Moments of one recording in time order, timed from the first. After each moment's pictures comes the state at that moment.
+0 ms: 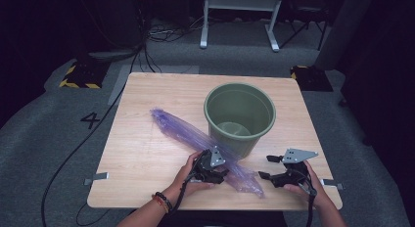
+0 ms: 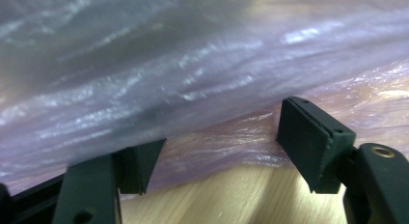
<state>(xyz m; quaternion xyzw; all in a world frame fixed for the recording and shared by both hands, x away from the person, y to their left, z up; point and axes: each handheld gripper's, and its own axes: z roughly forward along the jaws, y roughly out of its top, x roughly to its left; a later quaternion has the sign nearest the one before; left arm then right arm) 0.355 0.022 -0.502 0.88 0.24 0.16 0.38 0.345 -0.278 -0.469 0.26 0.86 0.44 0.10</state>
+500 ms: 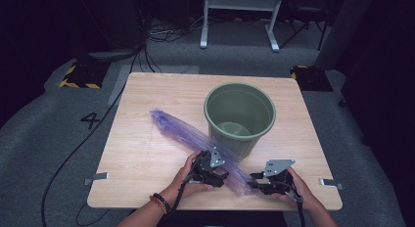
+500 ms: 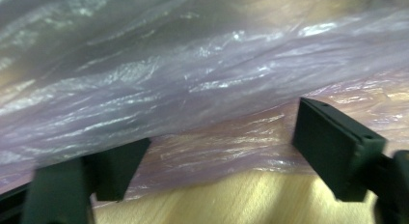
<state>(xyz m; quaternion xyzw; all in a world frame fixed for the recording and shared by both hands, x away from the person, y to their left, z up) 0.352 0.027 -0.500 0.88 0.25 0.14 0.37 0.335 -0.243 -0.493 0.17 0.91 0.38 0.07</state>
